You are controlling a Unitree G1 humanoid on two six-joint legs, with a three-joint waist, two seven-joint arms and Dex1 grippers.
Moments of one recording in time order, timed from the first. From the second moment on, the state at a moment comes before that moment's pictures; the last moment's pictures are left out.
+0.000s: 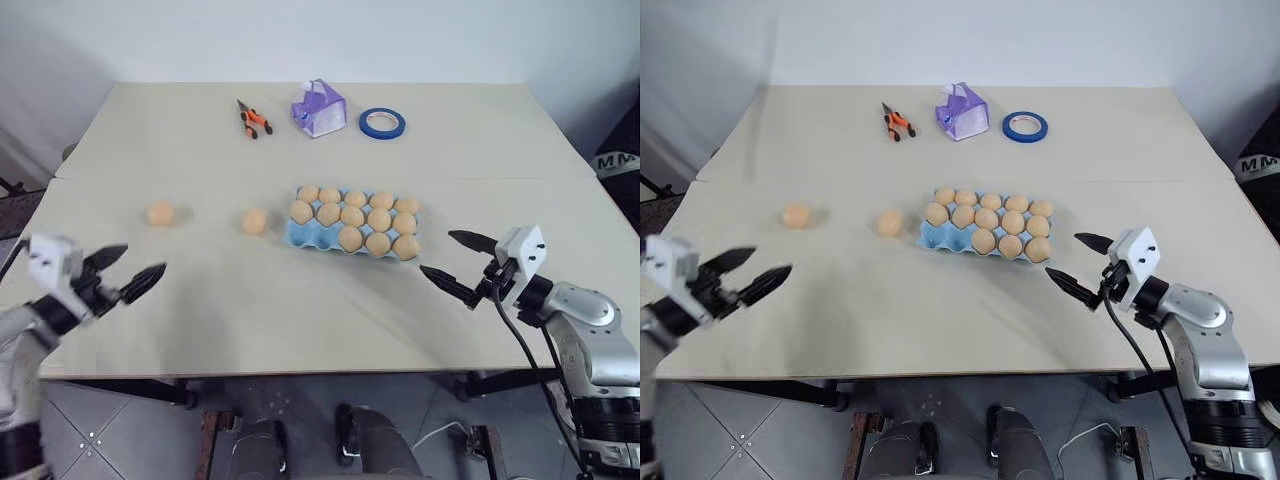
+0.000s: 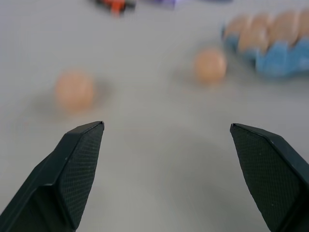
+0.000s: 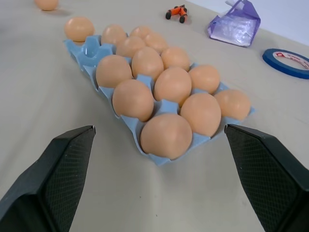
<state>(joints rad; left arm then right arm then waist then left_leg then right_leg) -0.20 0.65 0.50 -0.02 -0.44 0.43 -0.75 -0.22 -0.63 -0.19 -0.03 0.39 0.15 0.92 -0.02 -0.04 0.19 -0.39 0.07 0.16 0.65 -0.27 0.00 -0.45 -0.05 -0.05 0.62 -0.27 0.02</state>
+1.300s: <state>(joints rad) -0.93 0.40 0.07 1.04 -0.10 -0.07 -0.73 -0.16 -0.63 -0.20 -0.08 0.38 0.15 0.85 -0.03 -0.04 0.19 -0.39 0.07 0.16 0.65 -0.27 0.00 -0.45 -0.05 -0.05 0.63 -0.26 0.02</state>
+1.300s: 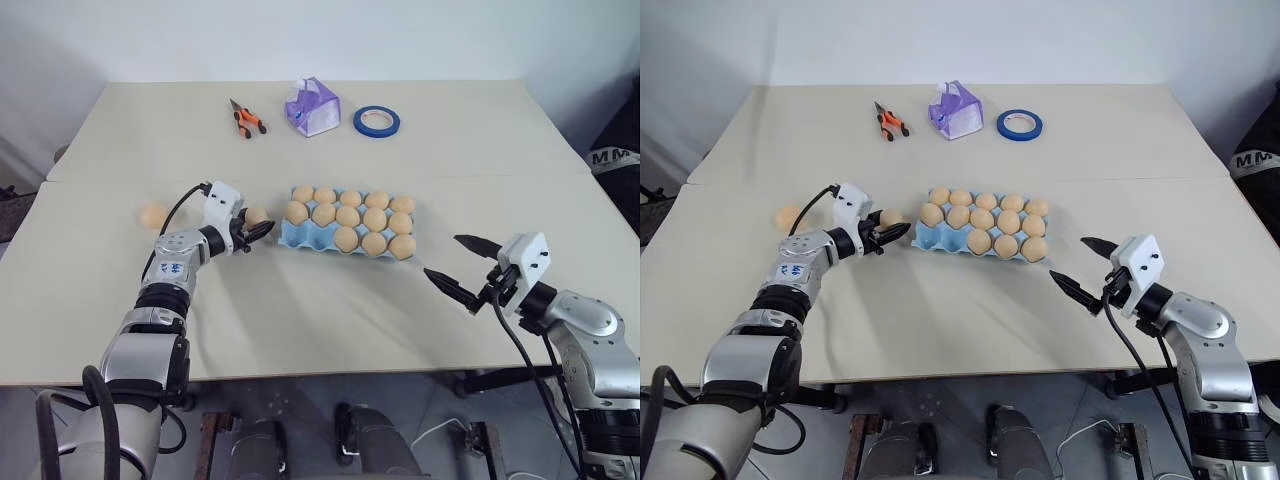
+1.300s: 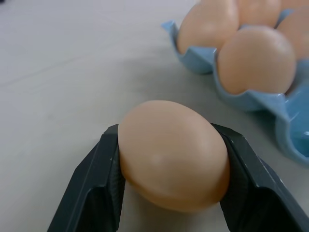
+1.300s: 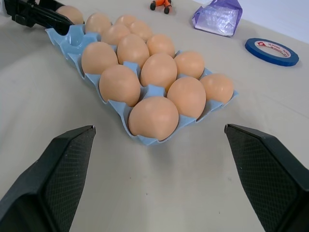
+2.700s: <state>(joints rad) -0.82 0.49 0.11 0.37 -0.23 0.32 -0.88 -0.11 -0.65 -0.22 -0.15 0.46 0.18 0.91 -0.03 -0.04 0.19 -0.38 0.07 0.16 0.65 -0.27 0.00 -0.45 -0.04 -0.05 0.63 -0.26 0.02</state>
